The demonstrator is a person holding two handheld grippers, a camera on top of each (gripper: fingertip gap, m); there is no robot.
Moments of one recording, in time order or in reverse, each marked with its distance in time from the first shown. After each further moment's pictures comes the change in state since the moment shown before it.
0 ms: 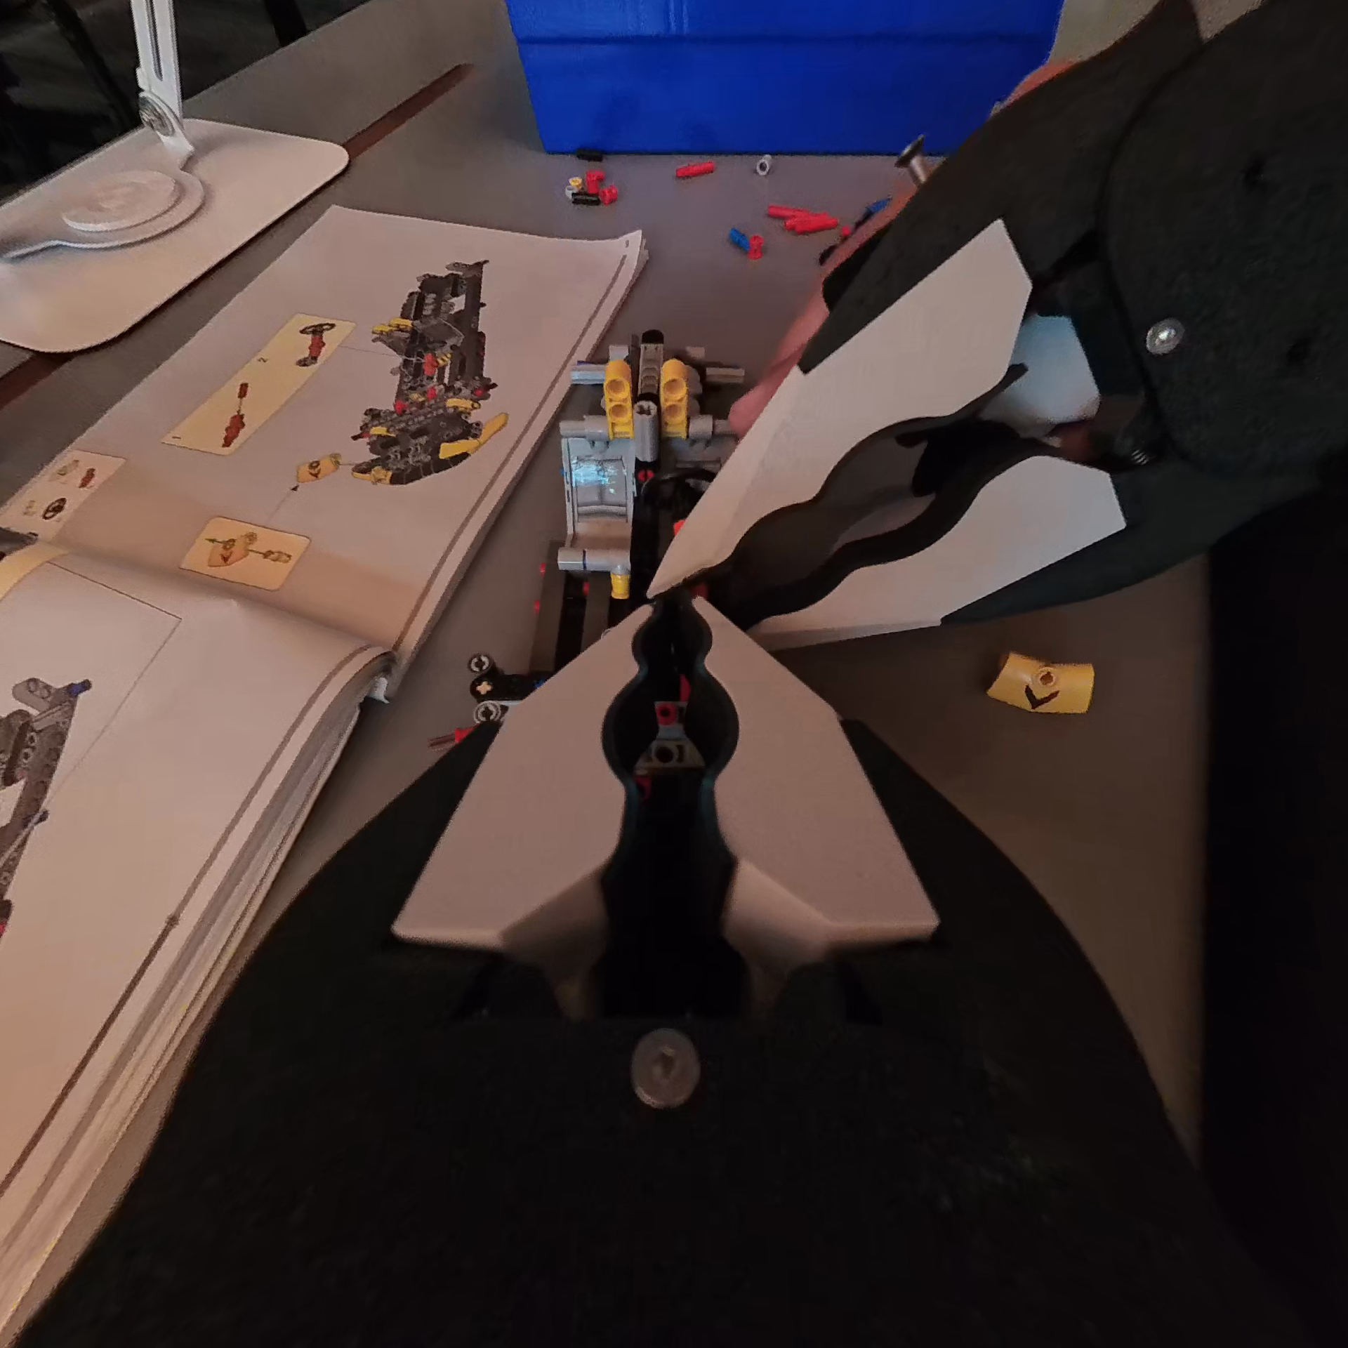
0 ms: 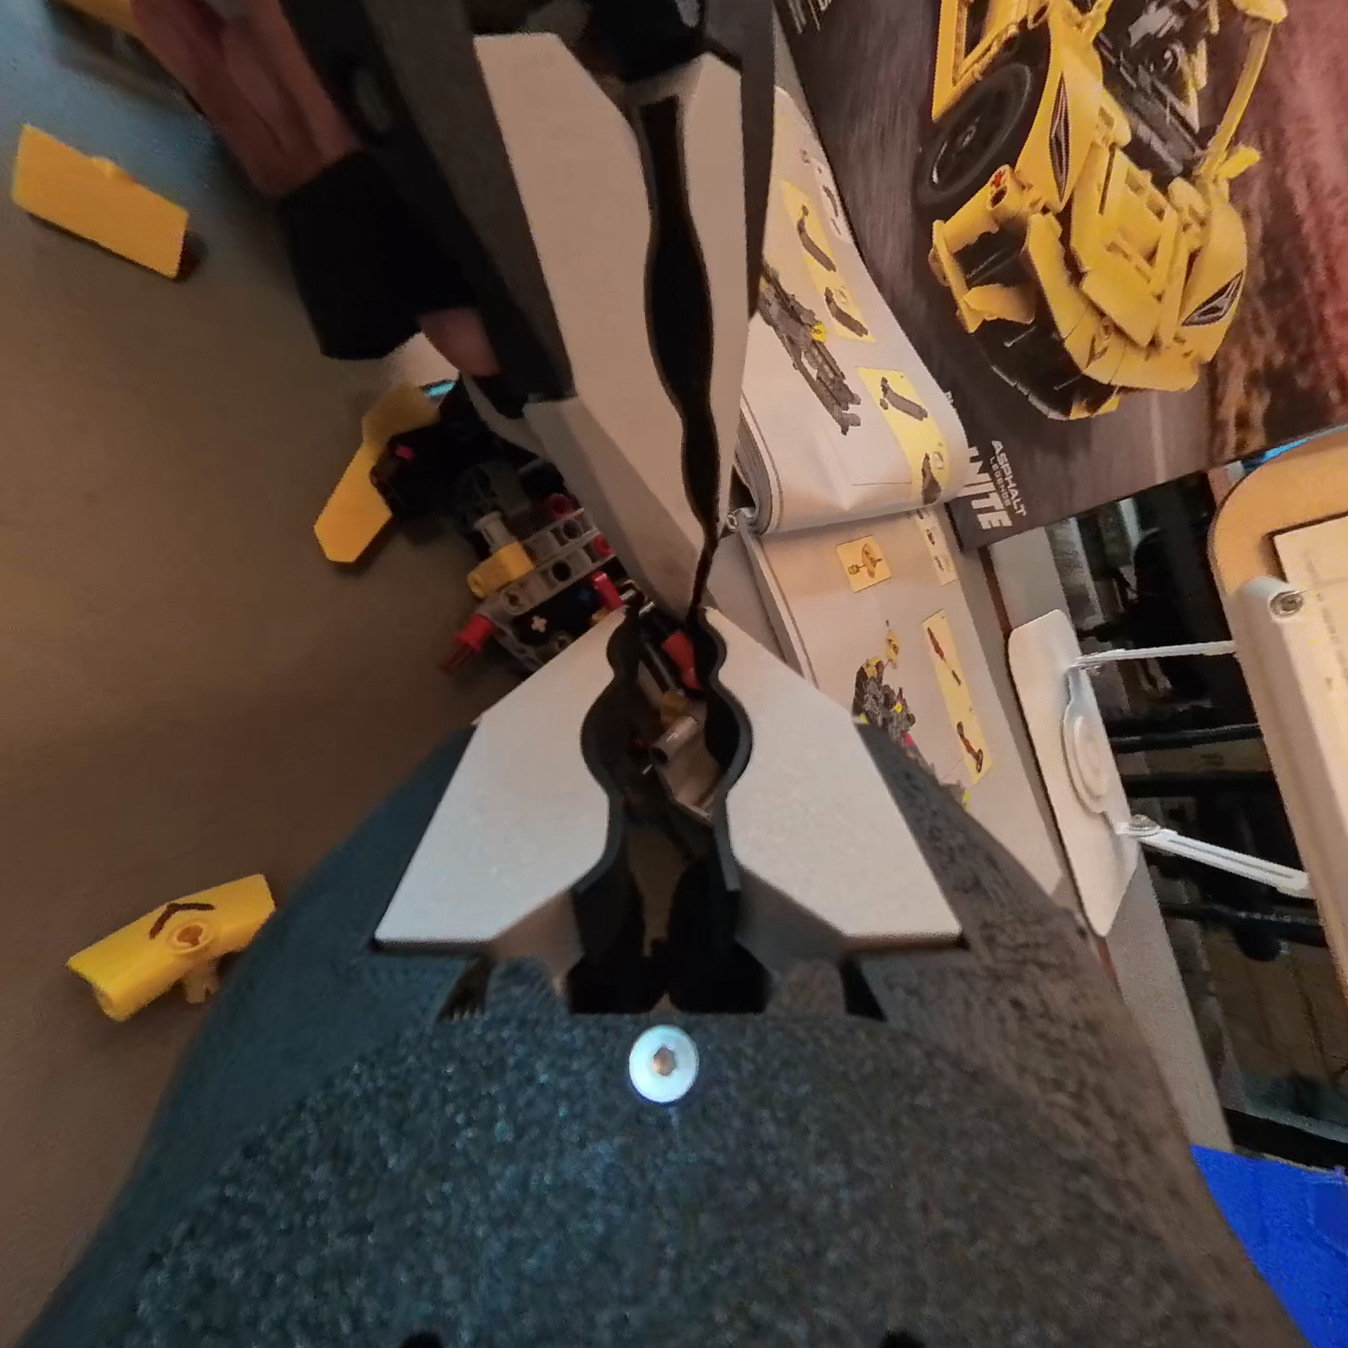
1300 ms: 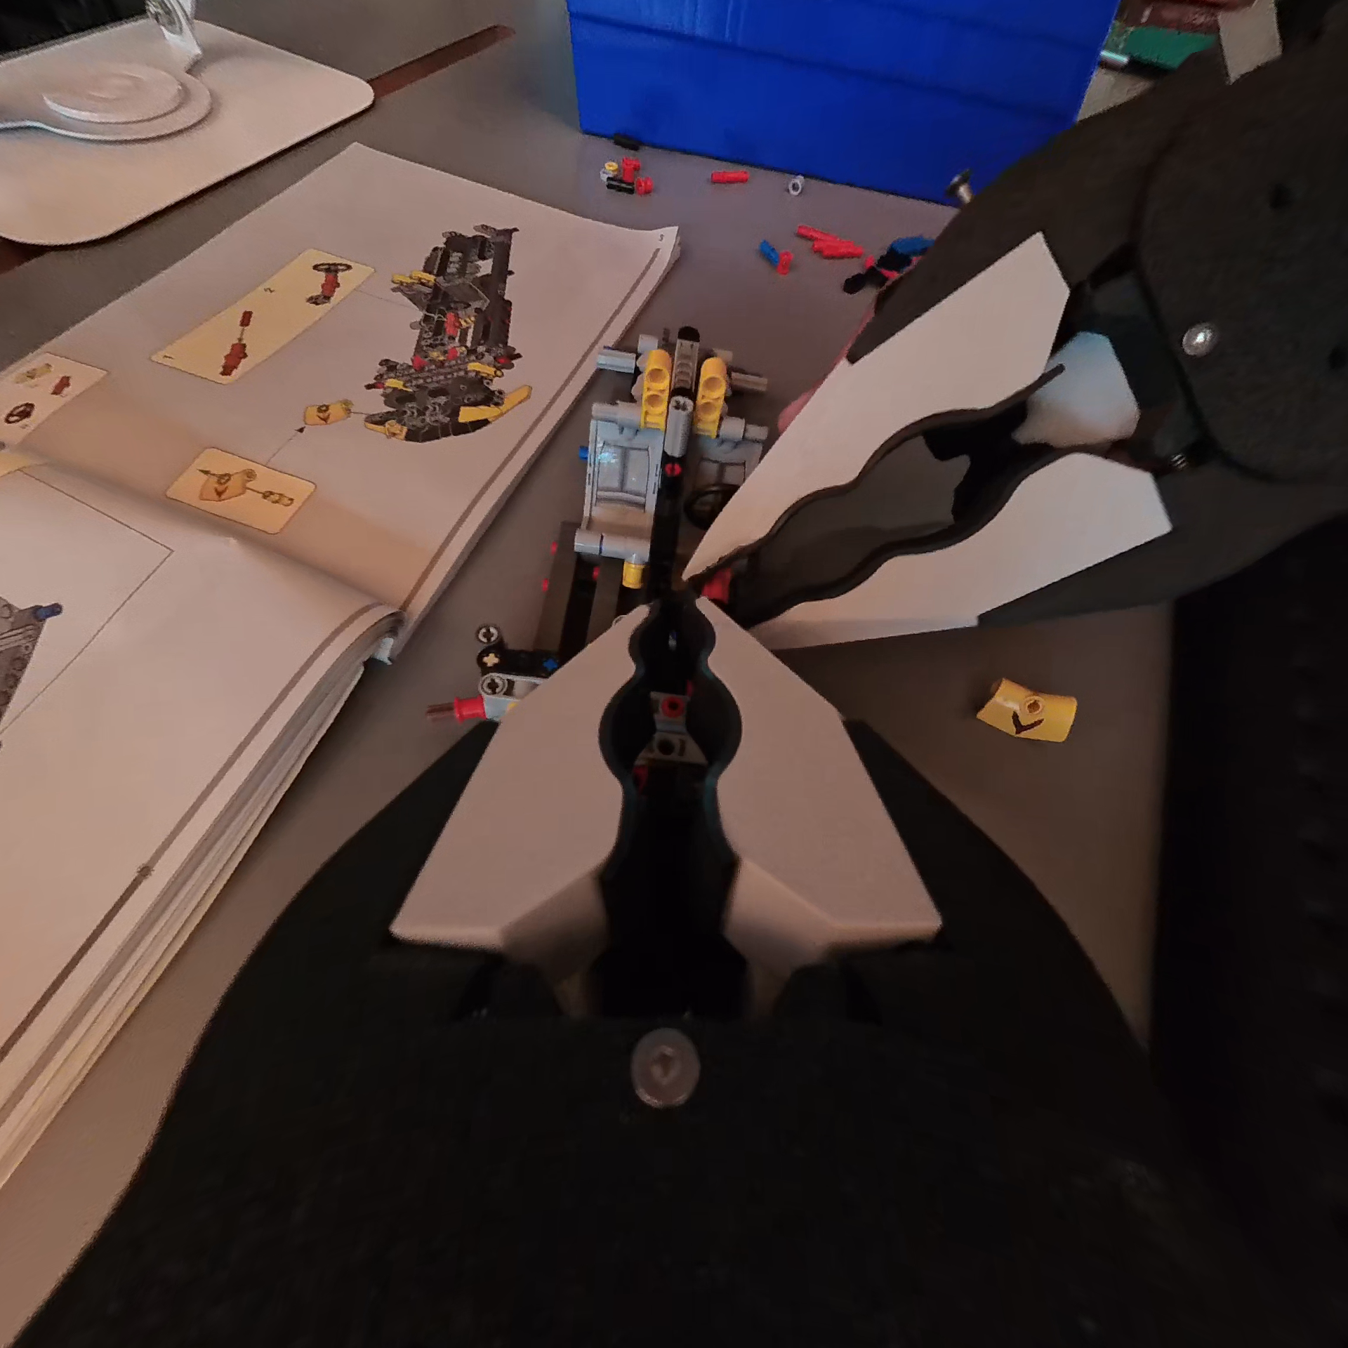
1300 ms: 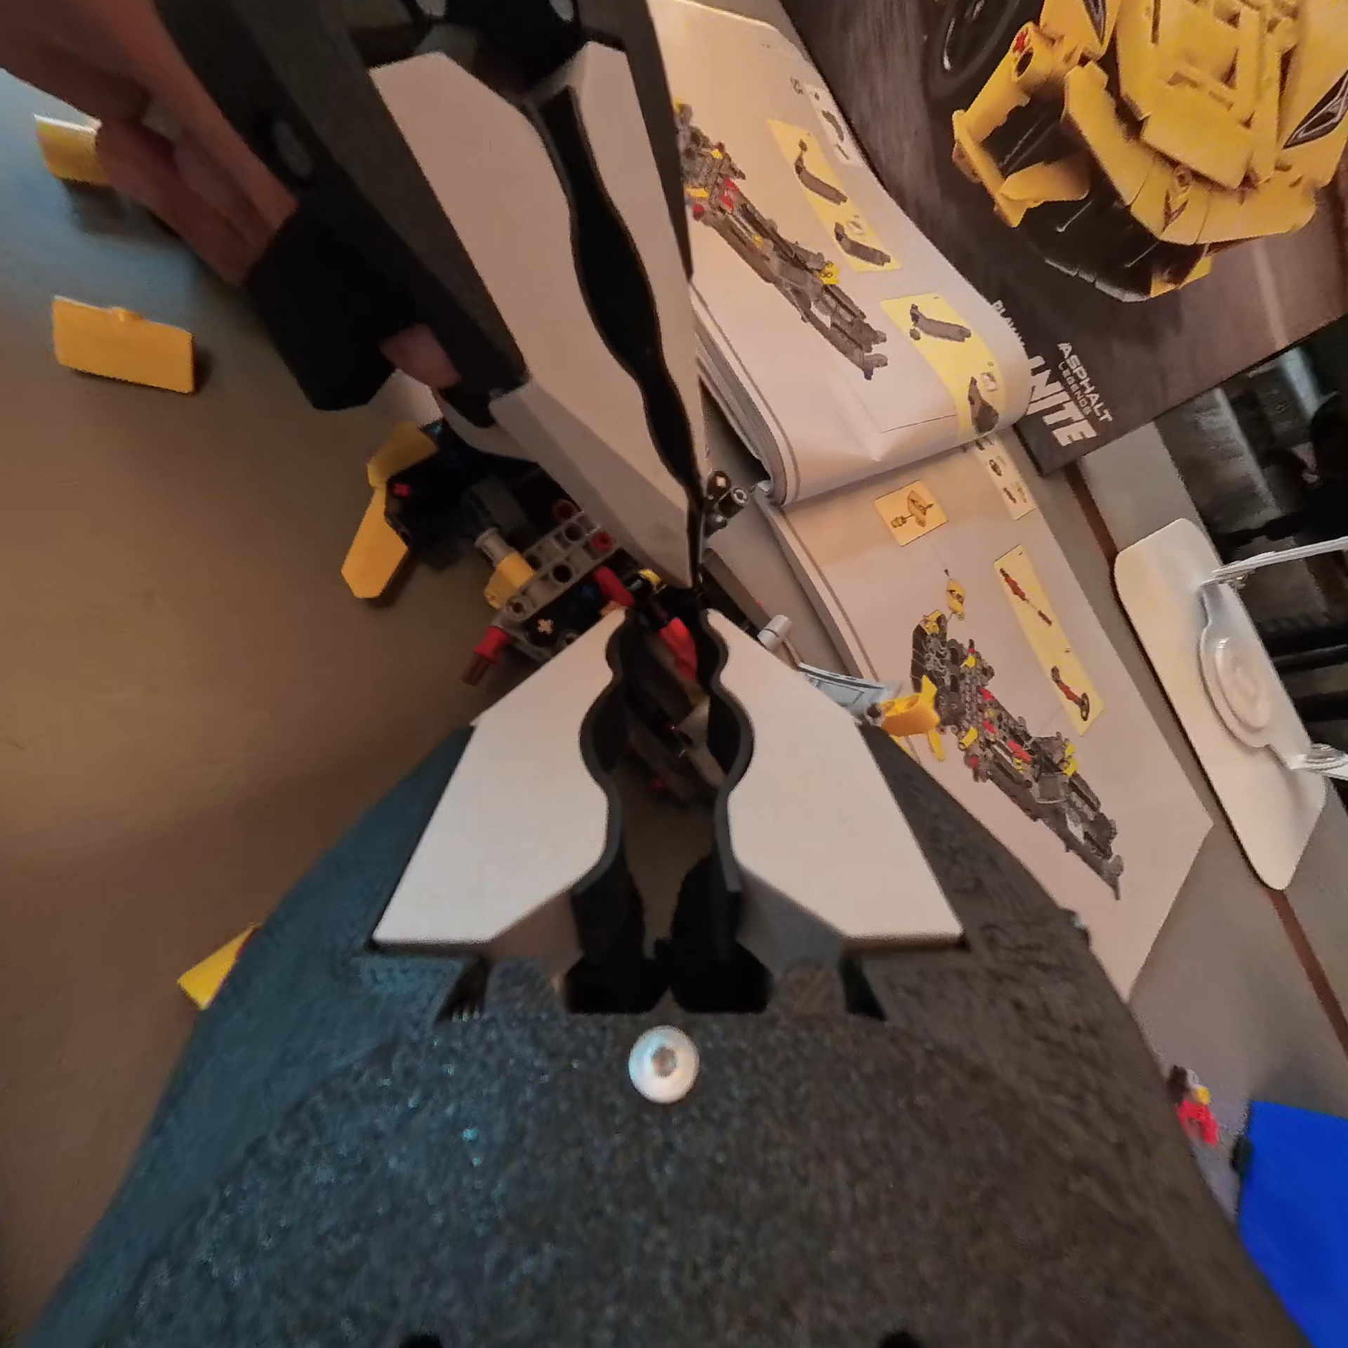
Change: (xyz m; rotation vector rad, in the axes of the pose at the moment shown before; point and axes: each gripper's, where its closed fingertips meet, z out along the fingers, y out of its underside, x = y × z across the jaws) left arm -0.009 0.002 -0.004 0.003 0.020 -0.141; right arm -0.001 0.001 -0.001 -0.032 -0.079 0.217
